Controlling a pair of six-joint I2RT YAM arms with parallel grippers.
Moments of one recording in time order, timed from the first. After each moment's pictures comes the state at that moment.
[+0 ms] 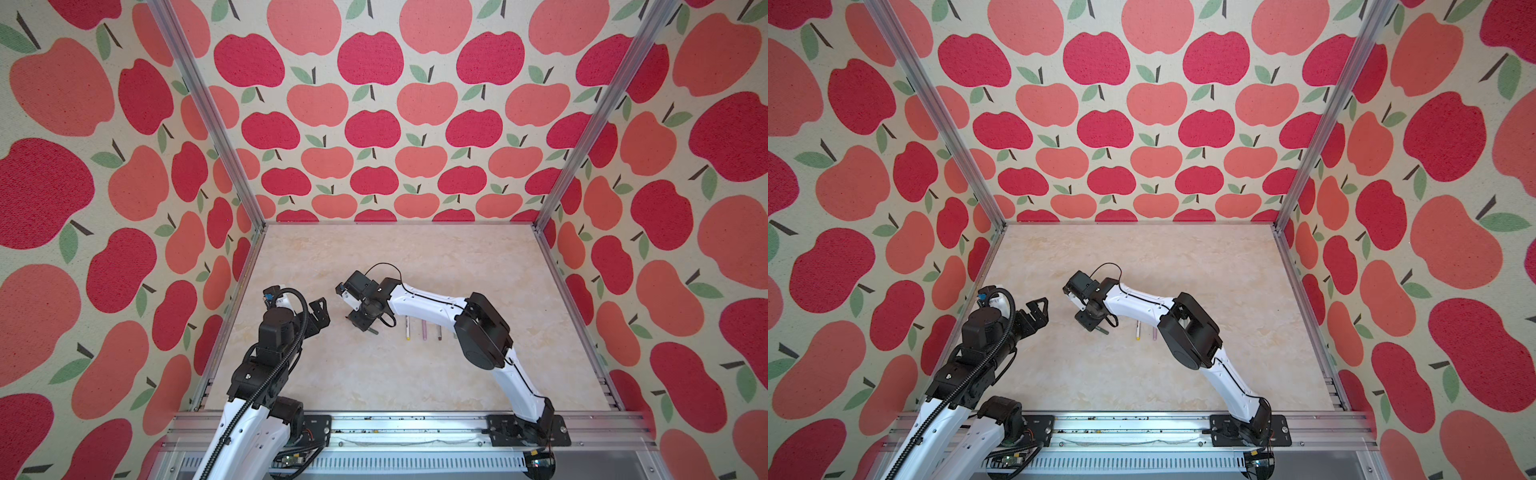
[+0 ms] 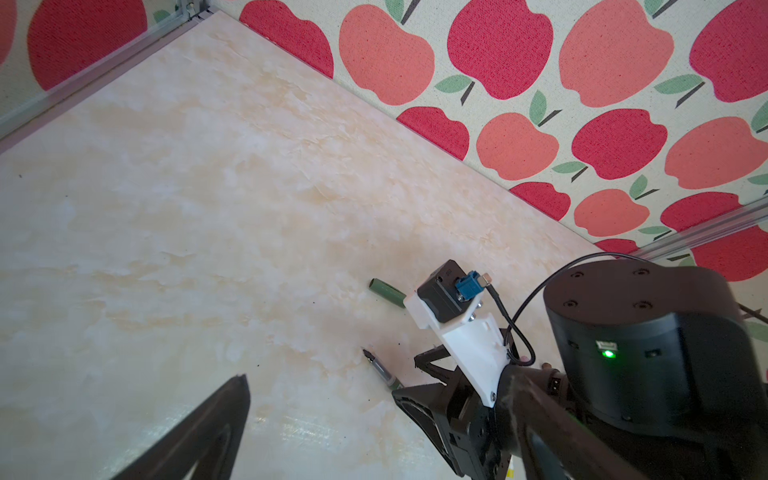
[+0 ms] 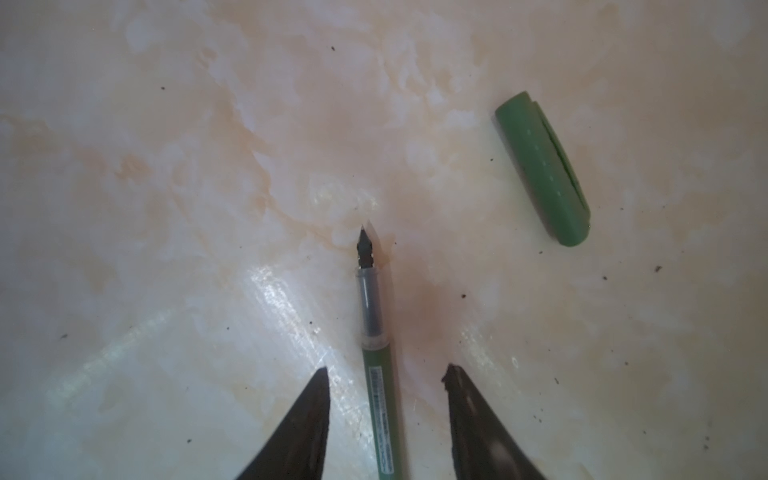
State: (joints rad) left arm -0.25 0.52 0.57 -0.52 -0.11 -0.59; right arm 1.08 2.30 1.88 -0.72 -0.02 0.02
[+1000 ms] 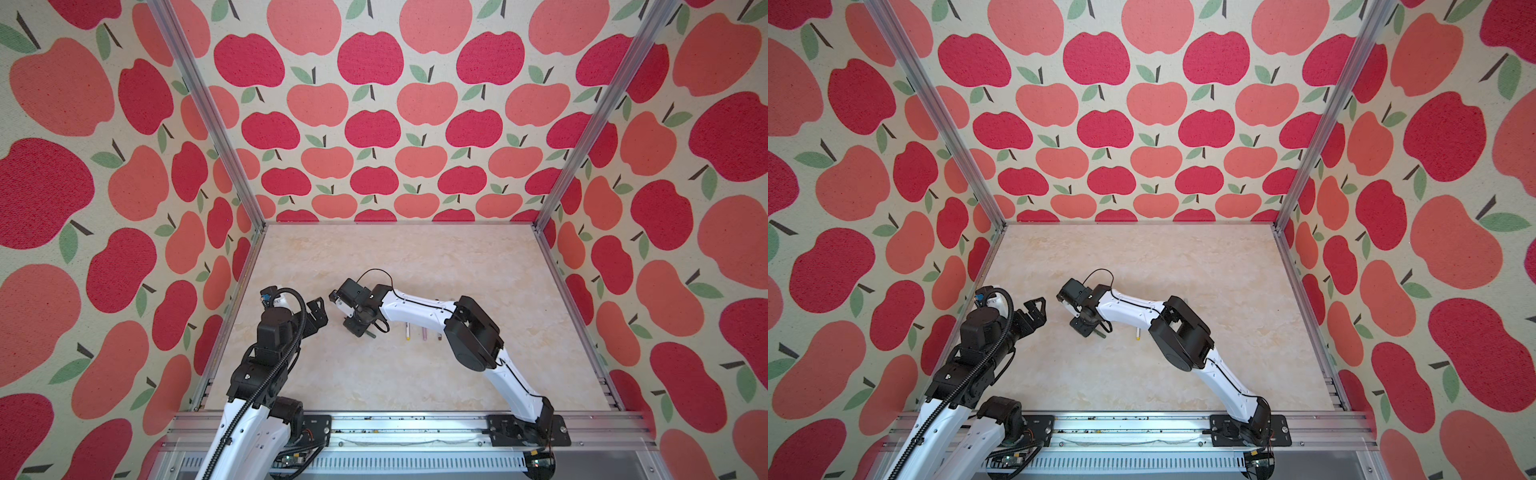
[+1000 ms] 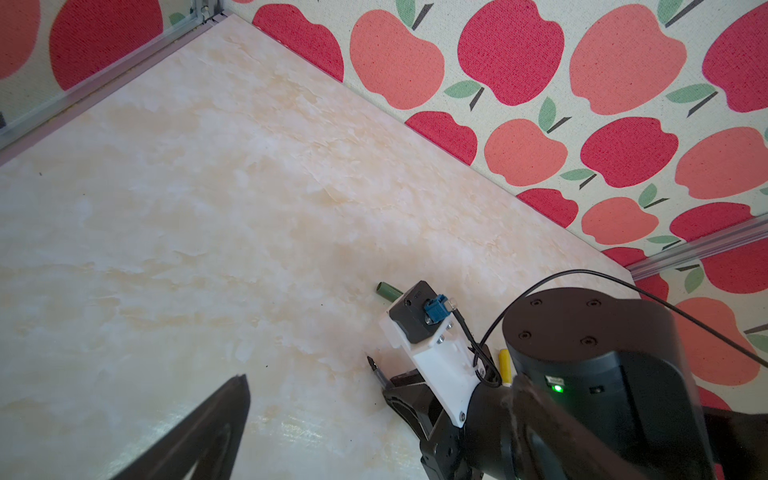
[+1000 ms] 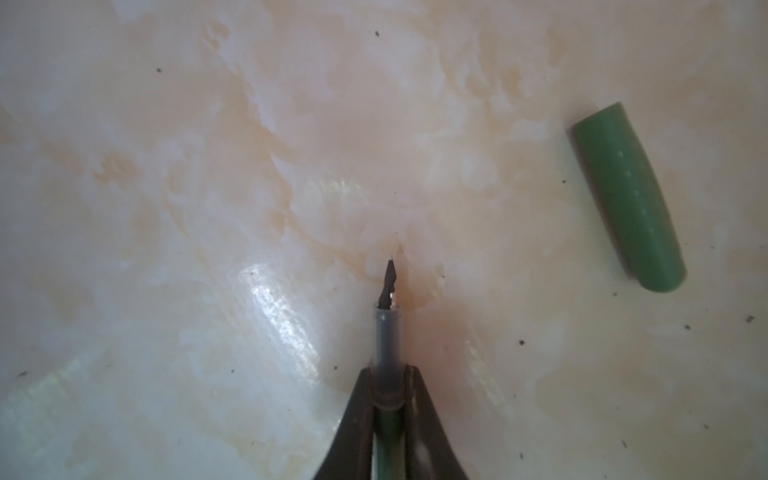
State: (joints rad) left arm -0.22 0.52 0.57 -0.52 -0.09 -0.59; right arm 1.11 2.33 1.88 -0.69 0.00 0.02
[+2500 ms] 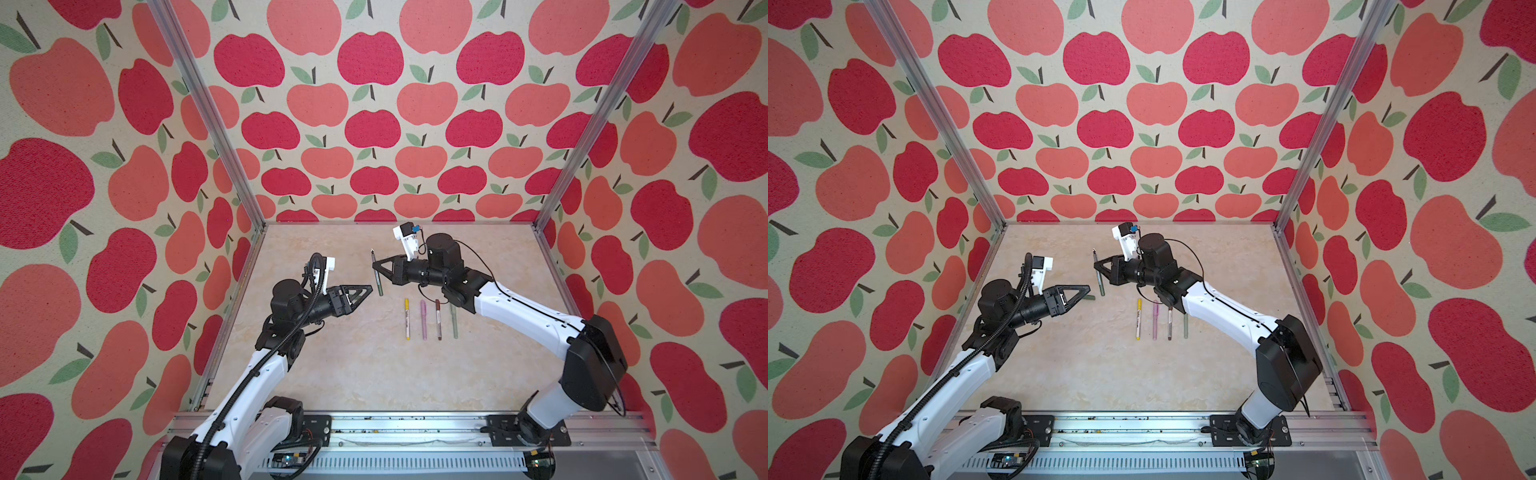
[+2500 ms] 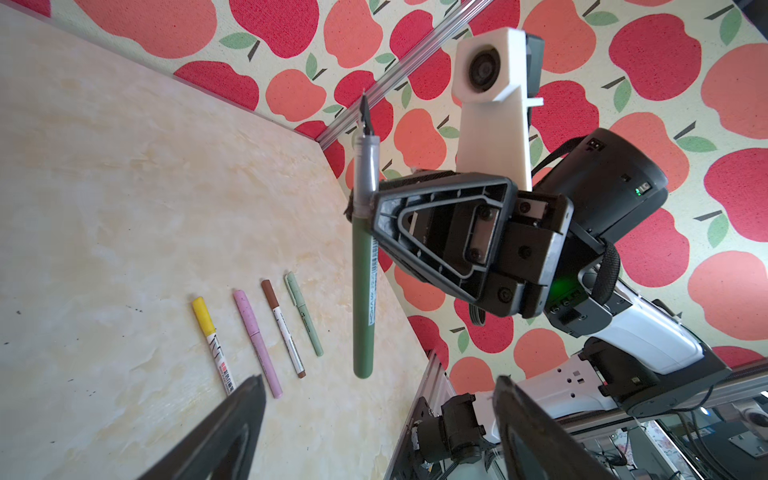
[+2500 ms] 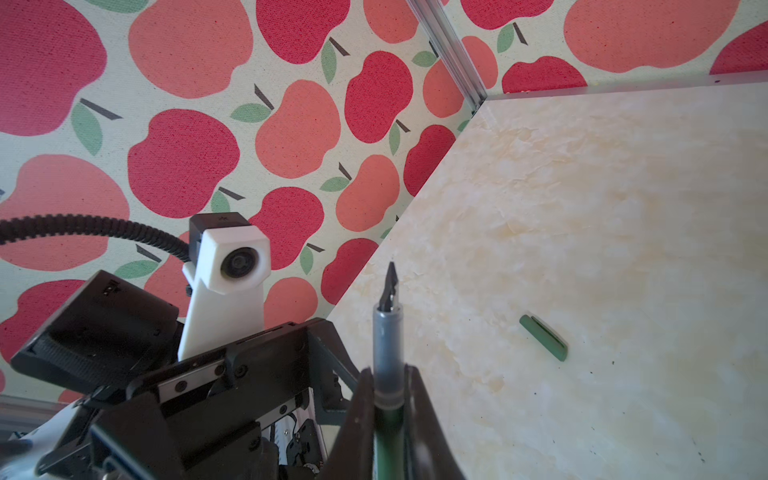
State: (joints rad) left arm -0.22 0.94 0.55 0.28 0.86 -0.81; right arm 0.83 1.60 1.27 0.09 -0.46 0.62
